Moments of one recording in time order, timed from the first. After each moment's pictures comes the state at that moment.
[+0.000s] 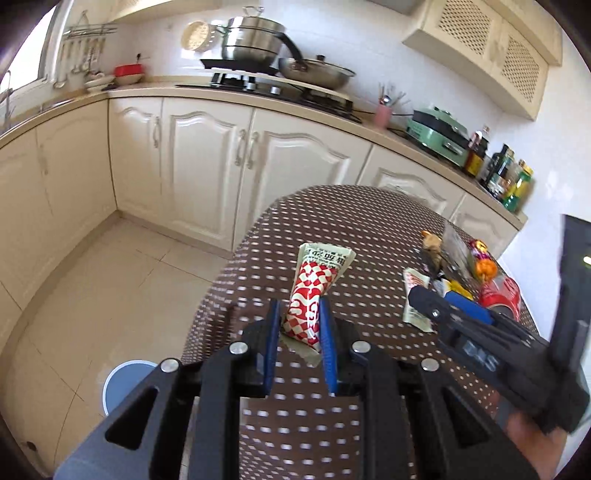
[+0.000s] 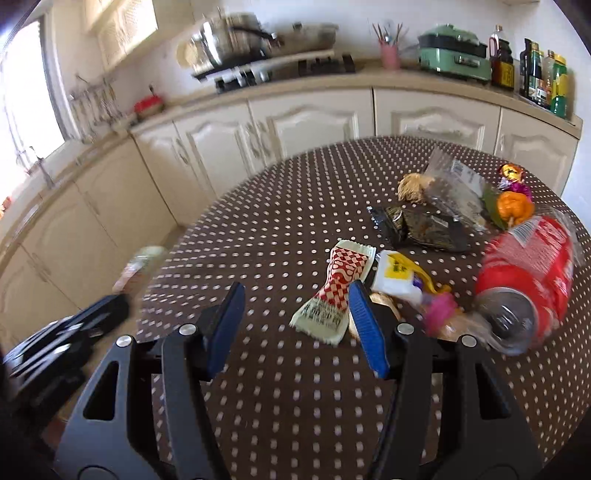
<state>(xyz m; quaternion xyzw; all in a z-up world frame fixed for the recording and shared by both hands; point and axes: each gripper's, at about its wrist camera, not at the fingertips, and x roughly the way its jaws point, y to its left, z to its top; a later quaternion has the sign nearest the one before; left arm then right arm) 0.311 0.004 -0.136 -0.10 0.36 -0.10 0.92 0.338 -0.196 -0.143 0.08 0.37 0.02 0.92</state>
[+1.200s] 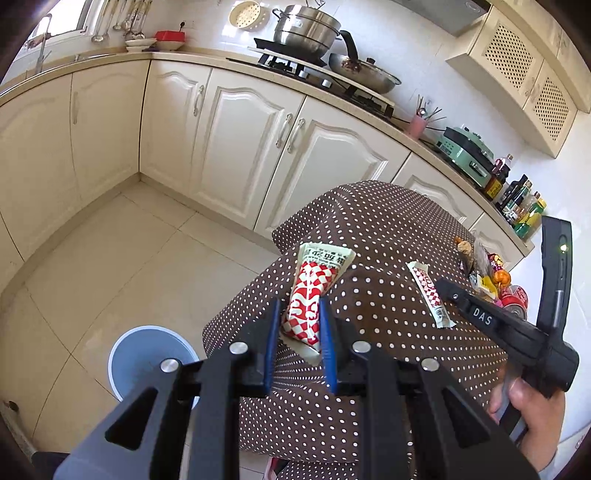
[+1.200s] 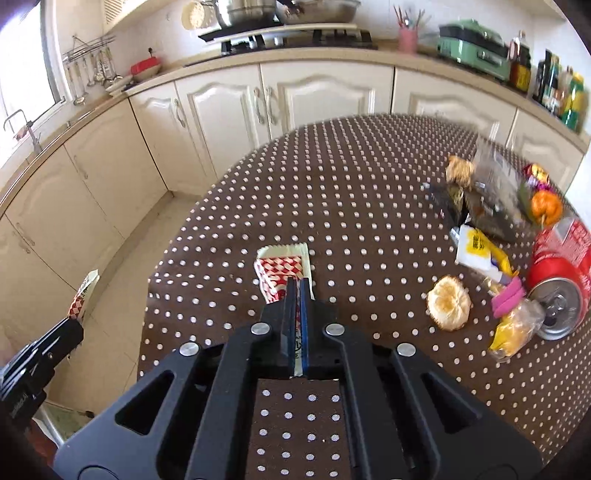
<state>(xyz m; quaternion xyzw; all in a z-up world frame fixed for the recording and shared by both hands) 0.281 0.096 -0.169 -0.17 0.38 -0.08 0.91 0.341 -0.142 -0.153 0.05 0.42 0.03 0.91</state>
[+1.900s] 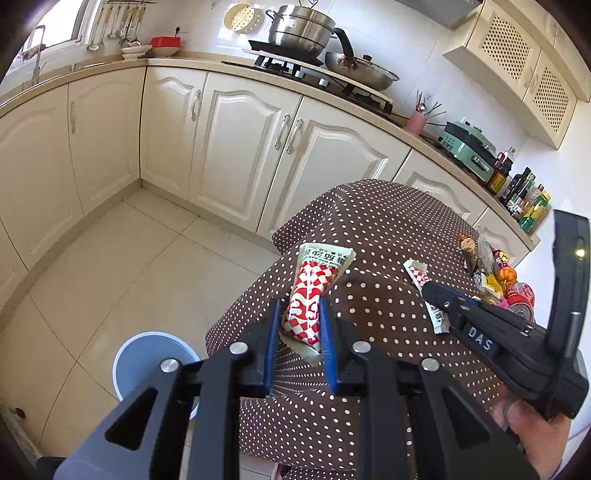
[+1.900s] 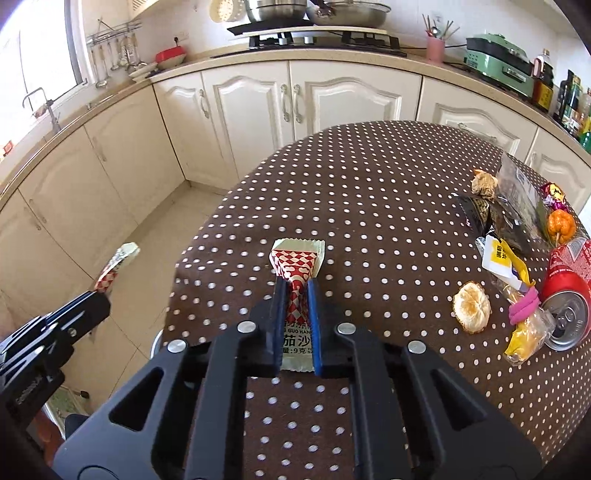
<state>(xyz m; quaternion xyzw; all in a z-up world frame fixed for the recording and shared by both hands) 0.287 0.081 -0.166 -0.15 0.38 -0.07 0.91 0.334 -0.119 -0.152 0.01 0.41 0.07 0.91</state>
